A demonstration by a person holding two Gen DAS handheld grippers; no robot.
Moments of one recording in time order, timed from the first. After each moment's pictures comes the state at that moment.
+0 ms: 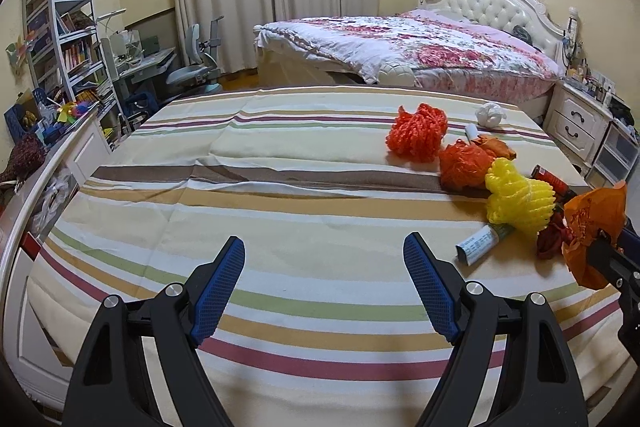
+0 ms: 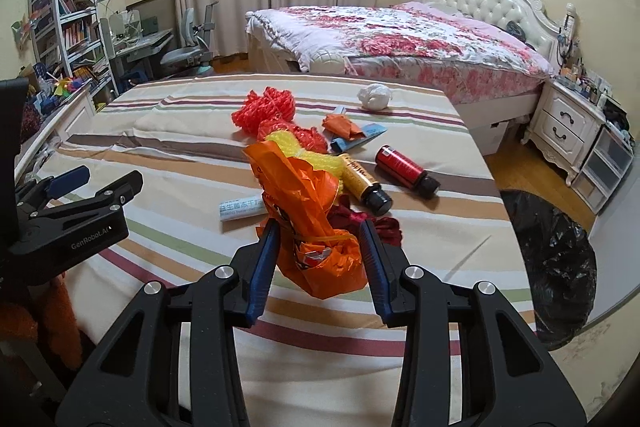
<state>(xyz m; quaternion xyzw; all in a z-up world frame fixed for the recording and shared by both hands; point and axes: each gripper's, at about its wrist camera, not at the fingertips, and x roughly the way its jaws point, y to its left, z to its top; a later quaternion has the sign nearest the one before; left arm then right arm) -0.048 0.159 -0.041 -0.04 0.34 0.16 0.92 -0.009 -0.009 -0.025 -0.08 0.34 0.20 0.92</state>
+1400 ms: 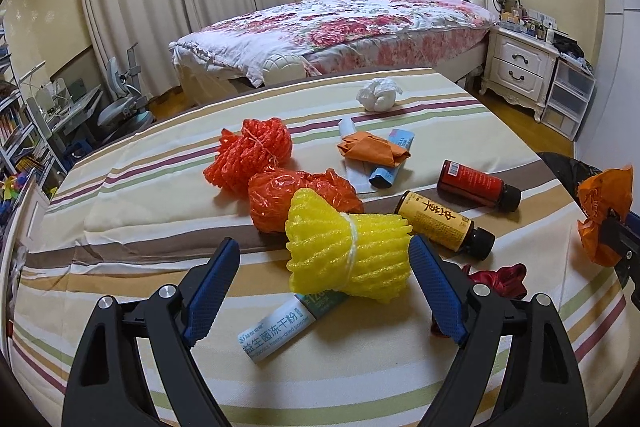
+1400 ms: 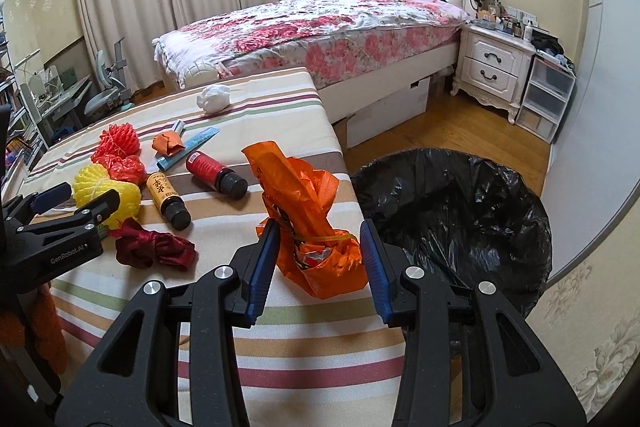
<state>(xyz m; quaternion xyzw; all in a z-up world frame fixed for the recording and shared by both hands) 0.044 0.064 -0.053 0.04 0.38 0.05 0.92 0.051 -0.123 -0.054 0.01 0.36 0.07 0.93</state>
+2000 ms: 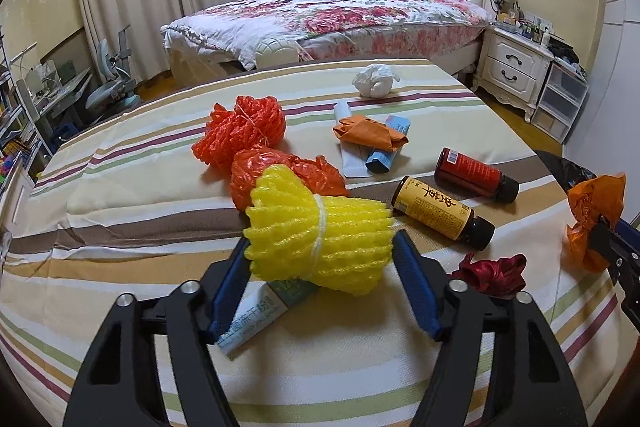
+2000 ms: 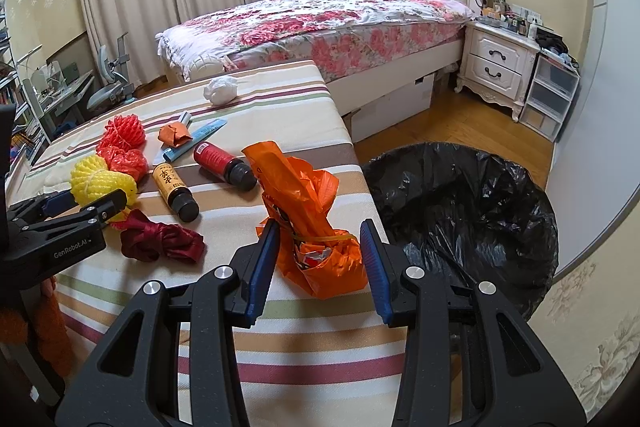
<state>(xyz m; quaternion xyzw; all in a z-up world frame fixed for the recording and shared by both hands) 0.046 0.069 -0.058 0.01 0.40 0.03 0.92 0.050 -0.115 -0.058 0.01 0.37 0.08 0.93</state>
